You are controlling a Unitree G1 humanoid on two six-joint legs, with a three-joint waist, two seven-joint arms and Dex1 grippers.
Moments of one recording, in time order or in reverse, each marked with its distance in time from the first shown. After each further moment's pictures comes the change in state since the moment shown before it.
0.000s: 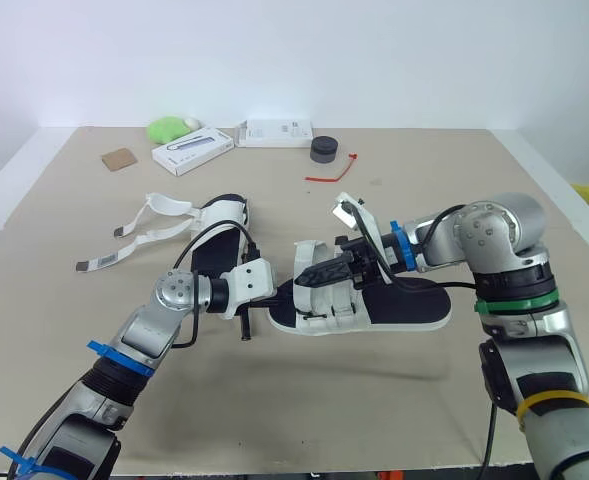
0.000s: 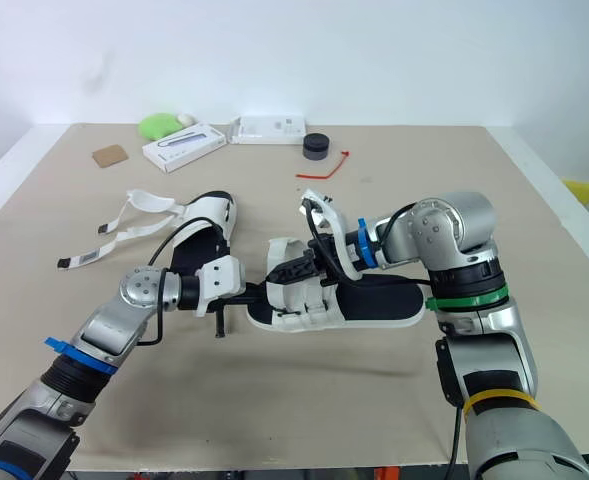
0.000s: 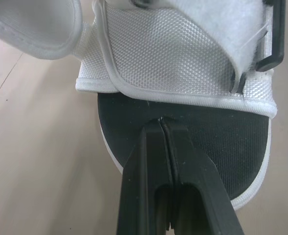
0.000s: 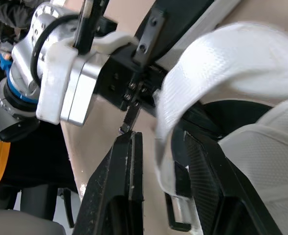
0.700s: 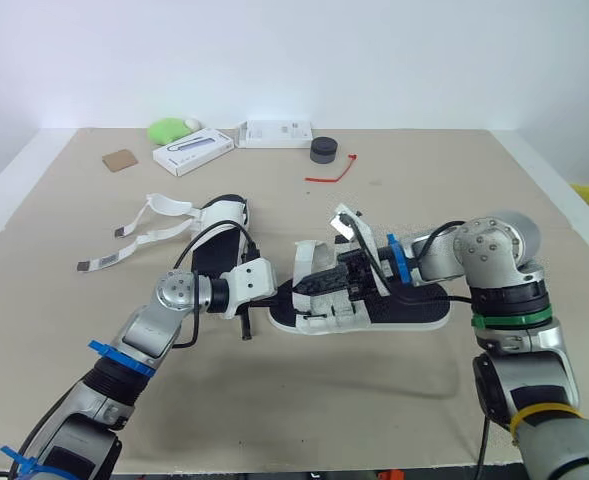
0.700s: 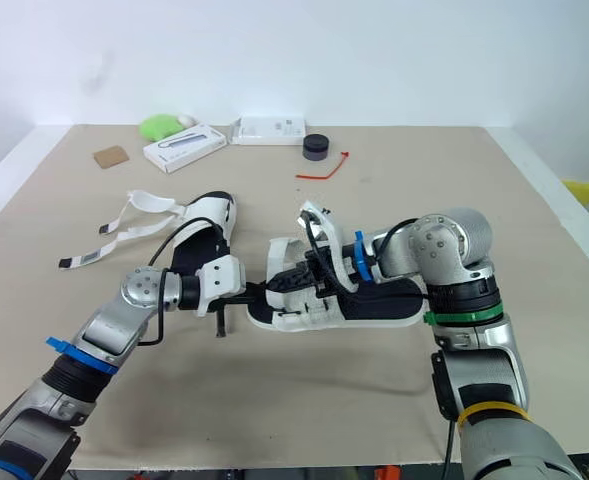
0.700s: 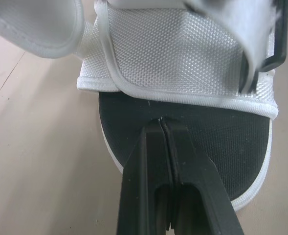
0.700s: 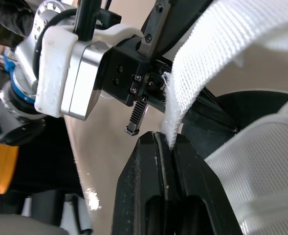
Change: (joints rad) left arm -0.001 -0.005 0.000 0.009 0.000 -0.001 0.009; right arm 0.018 -0.008 -0.049 0.057 0.127 0.005 -0.106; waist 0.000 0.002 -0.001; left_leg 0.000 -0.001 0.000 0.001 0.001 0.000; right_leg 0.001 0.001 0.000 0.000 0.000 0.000
